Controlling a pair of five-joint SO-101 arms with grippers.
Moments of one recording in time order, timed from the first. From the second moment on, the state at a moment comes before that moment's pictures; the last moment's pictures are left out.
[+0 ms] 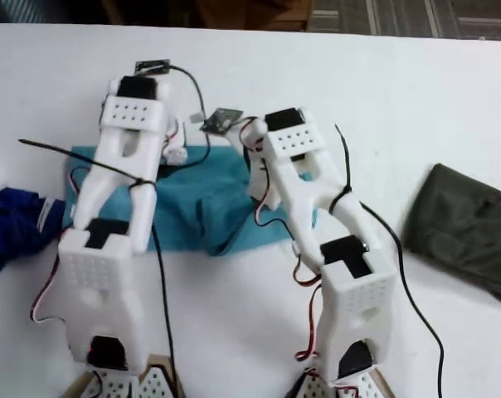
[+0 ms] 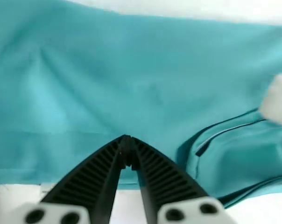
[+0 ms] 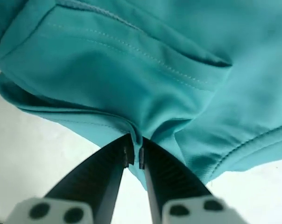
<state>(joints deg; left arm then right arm) -0.4 31.6 -31.5 95.6 17.4 -21.6 24.5 -12.2 86.3 39.6</state>
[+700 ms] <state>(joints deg) 10.8 31.8 -27.2 90.8 28.4 -20.8 24.6 -12.4 88.5 34.3</state>
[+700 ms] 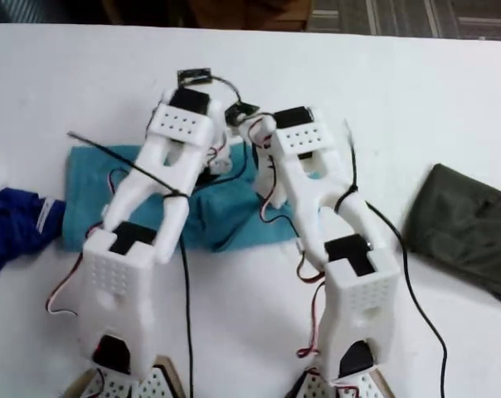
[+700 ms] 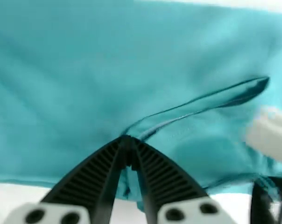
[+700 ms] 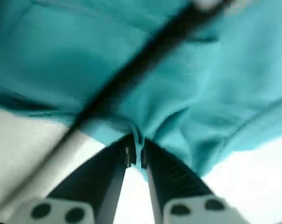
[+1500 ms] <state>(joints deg) -11.5 34.5 -17.4 72.4 21.5 -21.5 24.6 -16.3 96.9 34.6</state>
